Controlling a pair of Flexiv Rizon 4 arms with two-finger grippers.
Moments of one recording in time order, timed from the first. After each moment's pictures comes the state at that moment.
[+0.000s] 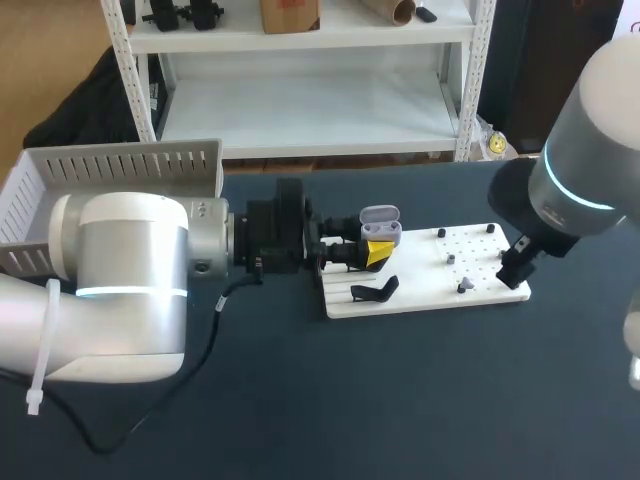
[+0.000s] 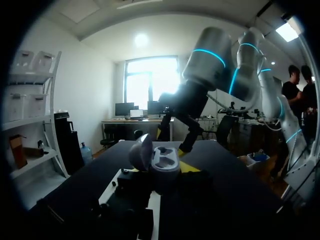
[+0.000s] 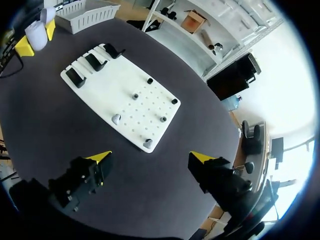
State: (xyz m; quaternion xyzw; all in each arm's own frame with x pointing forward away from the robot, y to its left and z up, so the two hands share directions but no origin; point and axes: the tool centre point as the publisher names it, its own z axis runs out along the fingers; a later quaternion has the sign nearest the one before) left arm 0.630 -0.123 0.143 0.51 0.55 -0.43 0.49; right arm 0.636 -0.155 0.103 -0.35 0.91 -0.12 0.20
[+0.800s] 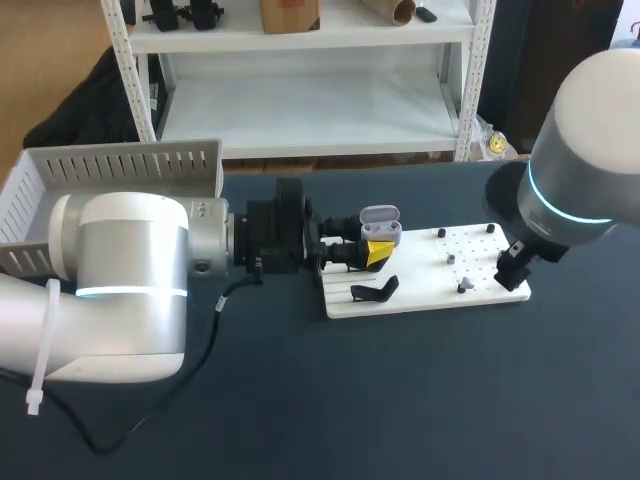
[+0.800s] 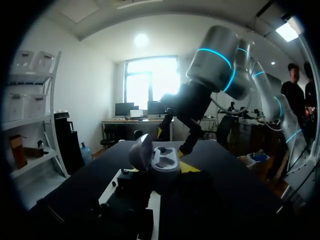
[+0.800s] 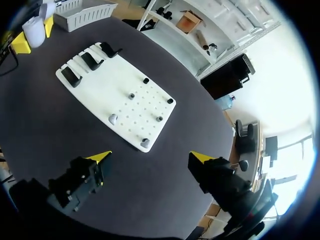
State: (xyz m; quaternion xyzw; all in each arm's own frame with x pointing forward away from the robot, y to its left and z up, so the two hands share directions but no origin) left arm 0.630 -0.123 0.143 0.51 0.55 -0.43 0.49; right arm 0.635 -0.155 0.103 -0.34 0.91 -0.15 0.21
